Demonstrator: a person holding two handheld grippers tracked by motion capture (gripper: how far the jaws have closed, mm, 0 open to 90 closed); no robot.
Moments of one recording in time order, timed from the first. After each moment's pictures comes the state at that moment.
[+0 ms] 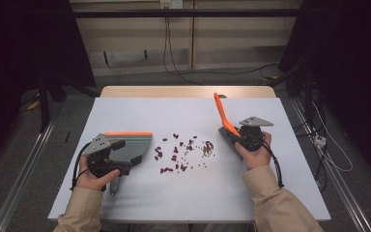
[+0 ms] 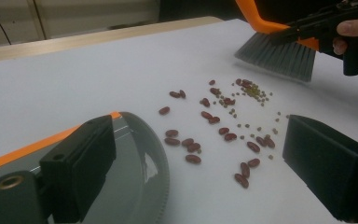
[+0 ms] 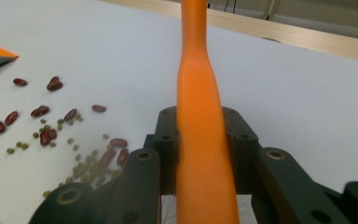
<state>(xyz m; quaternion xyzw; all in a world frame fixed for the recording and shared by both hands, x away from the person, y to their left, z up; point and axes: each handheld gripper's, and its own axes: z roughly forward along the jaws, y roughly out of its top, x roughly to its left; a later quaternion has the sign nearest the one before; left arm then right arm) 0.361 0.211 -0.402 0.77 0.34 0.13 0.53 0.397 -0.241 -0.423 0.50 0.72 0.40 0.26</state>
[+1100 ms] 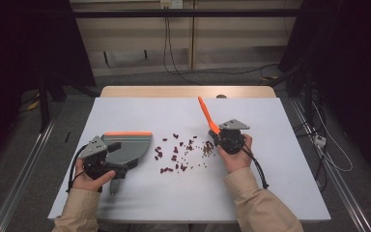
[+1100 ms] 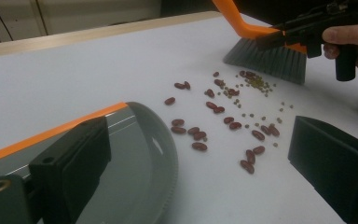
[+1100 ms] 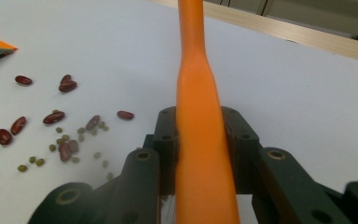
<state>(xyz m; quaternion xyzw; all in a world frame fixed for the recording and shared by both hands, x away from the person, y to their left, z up) 0.357 0.221 -0.407 0.77 0.33 0.13 0.52 0.399 -0.184 -0.433 0.50 0.73 0.37 0.29</state>
